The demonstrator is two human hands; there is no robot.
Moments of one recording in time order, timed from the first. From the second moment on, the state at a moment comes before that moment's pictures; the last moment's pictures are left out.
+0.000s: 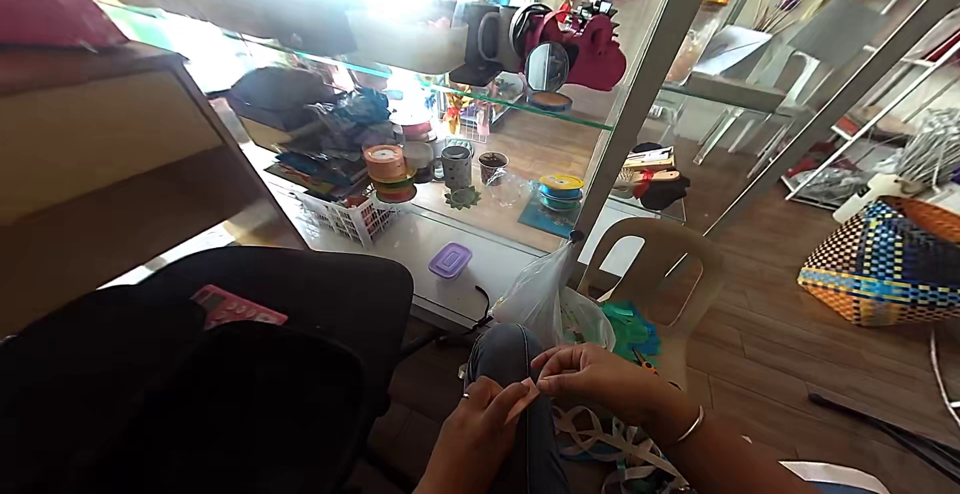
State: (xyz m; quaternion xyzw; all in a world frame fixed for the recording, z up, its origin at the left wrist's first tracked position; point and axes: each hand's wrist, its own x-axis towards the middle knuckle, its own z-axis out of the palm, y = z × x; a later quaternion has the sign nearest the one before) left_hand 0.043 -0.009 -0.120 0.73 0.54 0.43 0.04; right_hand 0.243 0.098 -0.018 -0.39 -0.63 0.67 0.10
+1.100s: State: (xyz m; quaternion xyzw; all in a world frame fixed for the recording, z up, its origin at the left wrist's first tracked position) left_hand 0.052 0.276 -0.033 0.26 0.60 0.58 0.48; right_hand 0.333 0.029 -0.198 -0.58 -0.39 0.70 0.13
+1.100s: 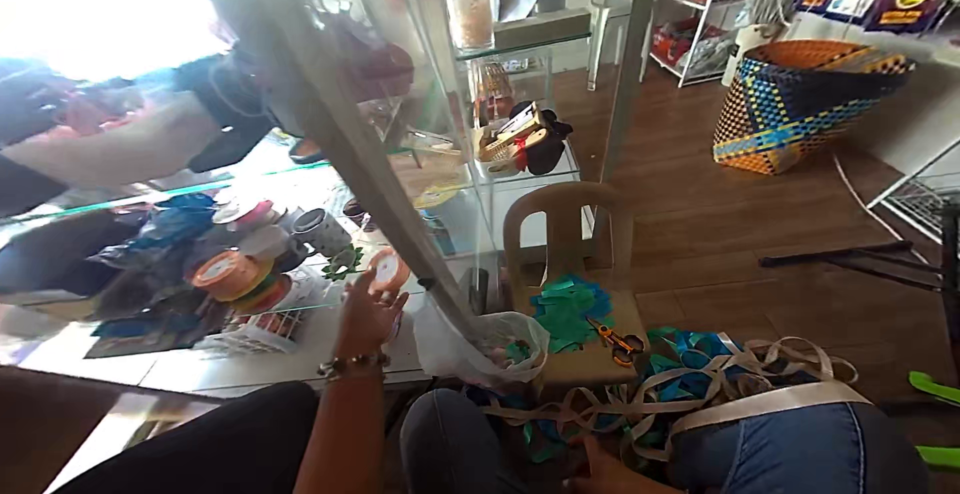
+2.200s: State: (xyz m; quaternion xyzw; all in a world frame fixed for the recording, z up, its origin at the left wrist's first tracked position) left_hand 0.162 0.188 -0.083 0.85 0.24 0.47 -0.08; right_hand 0.472 0.108 -0.331 -0.65 -0.55 0.39 -0.35
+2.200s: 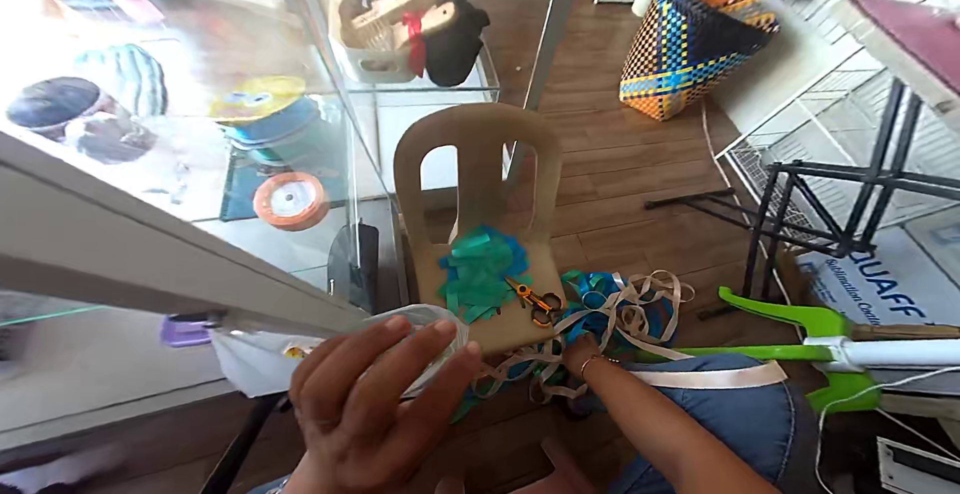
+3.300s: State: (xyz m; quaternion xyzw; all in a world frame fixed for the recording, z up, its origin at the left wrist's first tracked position) left_hand 0.030 0.069 -0.001 0.77 0.56 0.24 0.19; right_hand 0.514 -0.012 0.107 -0.48 -0.76 0.18 0.41
